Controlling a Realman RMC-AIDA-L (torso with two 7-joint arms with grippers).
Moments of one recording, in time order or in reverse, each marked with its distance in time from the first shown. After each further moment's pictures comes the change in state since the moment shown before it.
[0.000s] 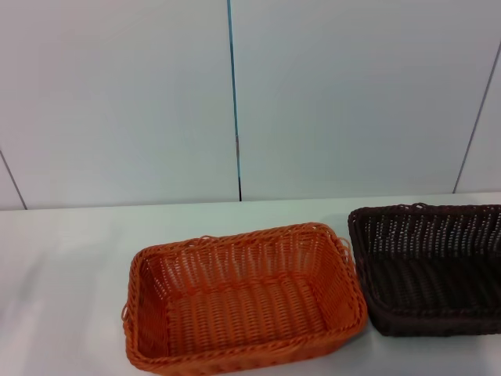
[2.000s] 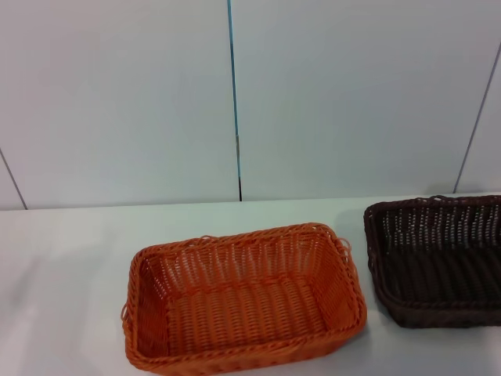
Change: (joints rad) left arm 0.009 -0.002 -0.011 0.000 0.000 0.000 -0.001; right arm -0.015 -0.018 0.015 0.123 -0.031 -0.129 0.035
